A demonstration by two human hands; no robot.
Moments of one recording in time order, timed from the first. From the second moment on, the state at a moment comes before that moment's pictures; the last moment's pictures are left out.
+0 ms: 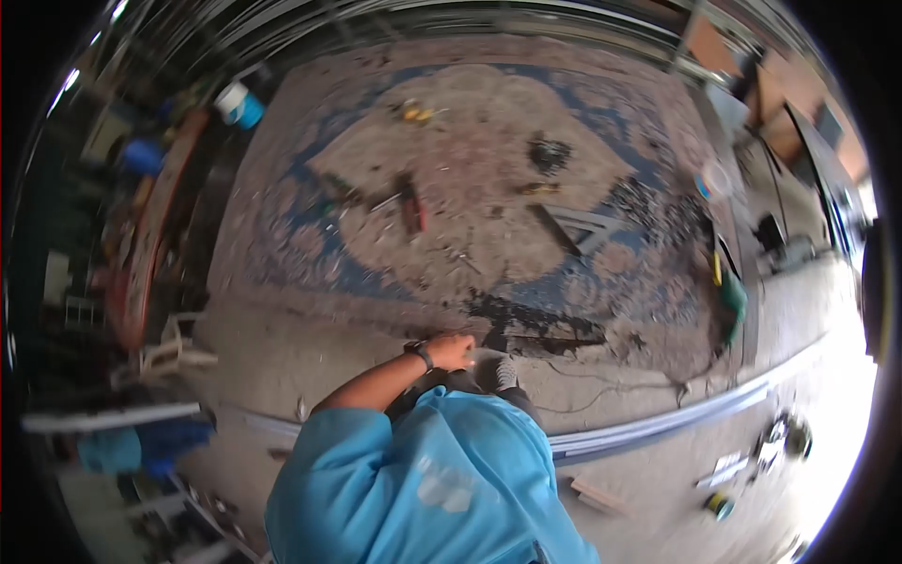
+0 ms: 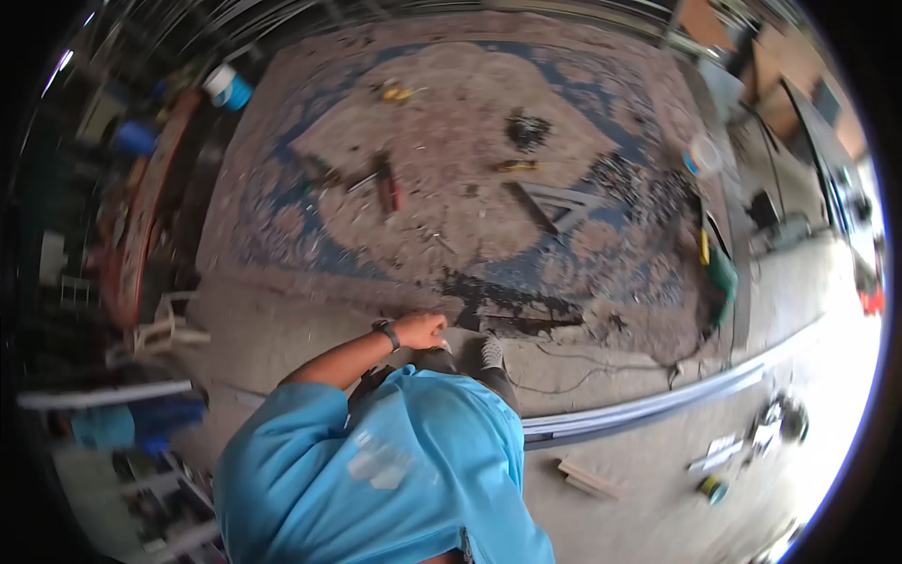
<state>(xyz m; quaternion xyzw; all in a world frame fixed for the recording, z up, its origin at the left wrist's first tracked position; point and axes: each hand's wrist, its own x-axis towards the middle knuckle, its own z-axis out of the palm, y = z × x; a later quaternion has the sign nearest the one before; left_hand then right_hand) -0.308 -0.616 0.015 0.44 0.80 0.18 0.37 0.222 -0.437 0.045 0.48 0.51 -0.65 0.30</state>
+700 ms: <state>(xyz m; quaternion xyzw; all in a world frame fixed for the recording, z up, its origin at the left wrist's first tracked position) -0.300 -0.888 0.078 0.26 0.80 0.46 0.29 0.002 -0.351 0.108 0.13 0.64 -0.60 0.46</state>
